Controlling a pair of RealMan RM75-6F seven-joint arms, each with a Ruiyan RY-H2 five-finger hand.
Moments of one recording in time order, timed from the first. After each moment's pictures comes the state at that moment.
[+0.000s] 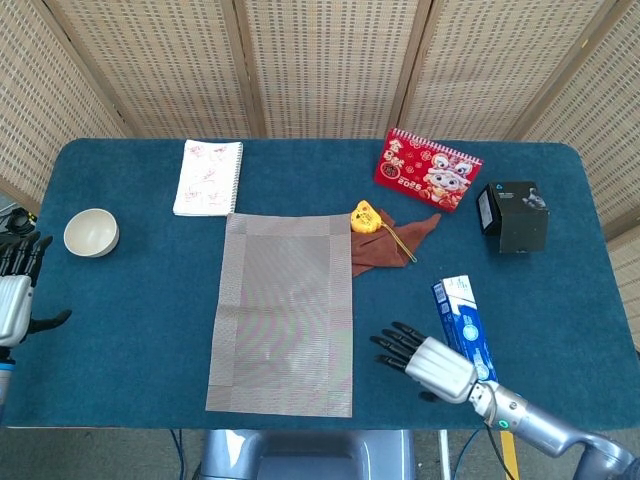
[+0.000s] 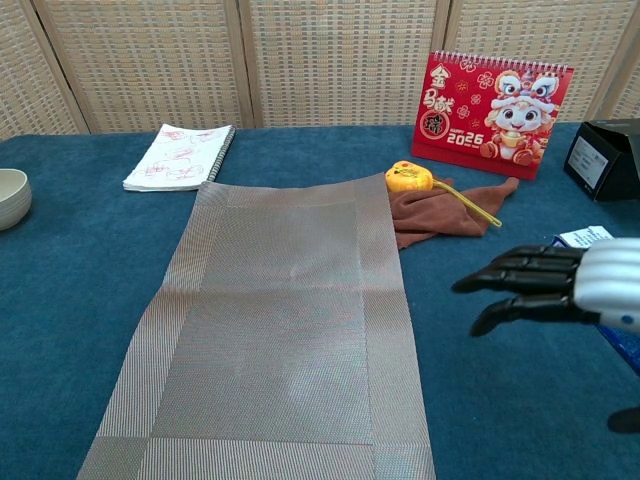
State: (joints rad) left arm -0.27 -1.05 -0.09 -1.72 1.22 1.38 0.17; right arm 0.54 -1.27 -0.11 -1.45 -2.07 1.11 0.15
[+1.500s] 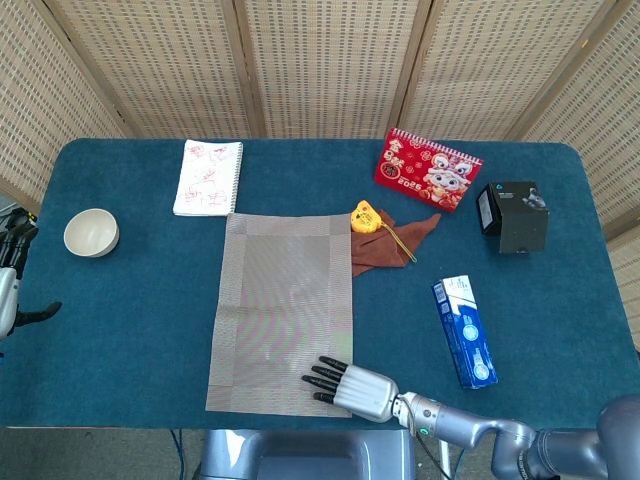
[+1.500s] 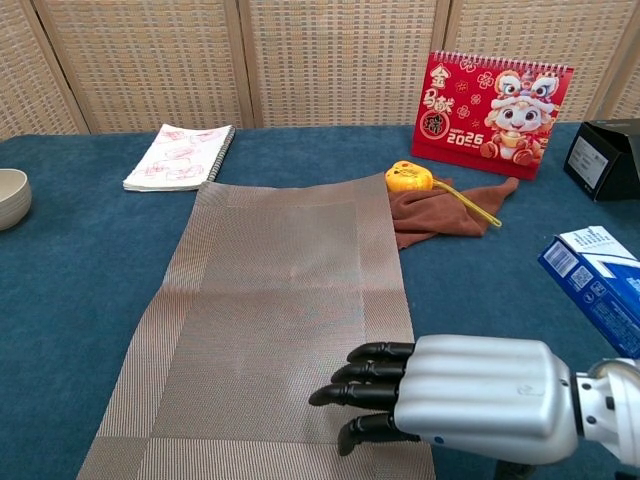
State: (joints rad) left arm -0.25 -1.04 -0.14 -1.68 1.22 1.35 0.11; right arm 0.73 -1.55 -0.14 -1.47 -1.94 0.89 -0.11
